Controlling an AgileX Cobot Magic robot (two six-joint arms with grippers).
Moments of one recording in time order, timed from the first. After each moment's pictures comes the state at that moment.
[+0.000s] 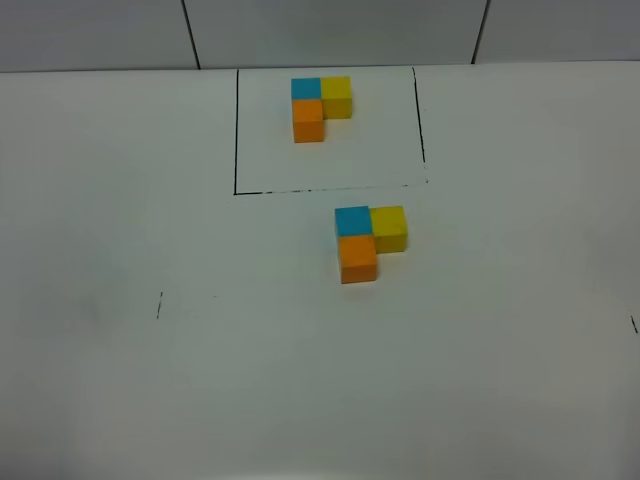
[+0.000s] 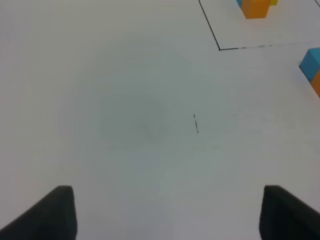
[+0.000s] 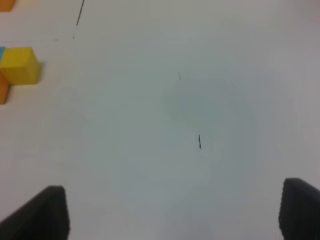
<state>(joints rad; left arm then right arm) 0.01 0.00 -0.50 -0.11 1.04 0.08 -0.04 0.05 -0.50 0.08 1.06 -0.04</state>
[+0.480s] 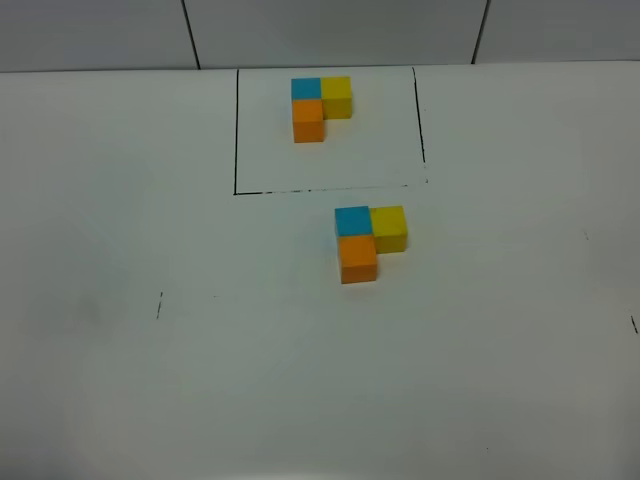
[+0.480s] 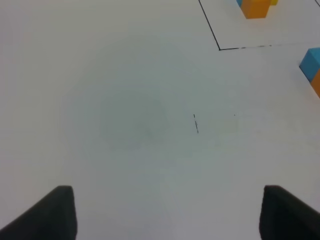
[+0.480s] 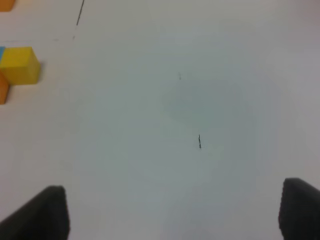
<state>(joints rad) 0.01 0.00 -0.50 -0.11 1.04 0.08 -0.04 0.05 -0.50 0.08 1.06 -0.04</state>
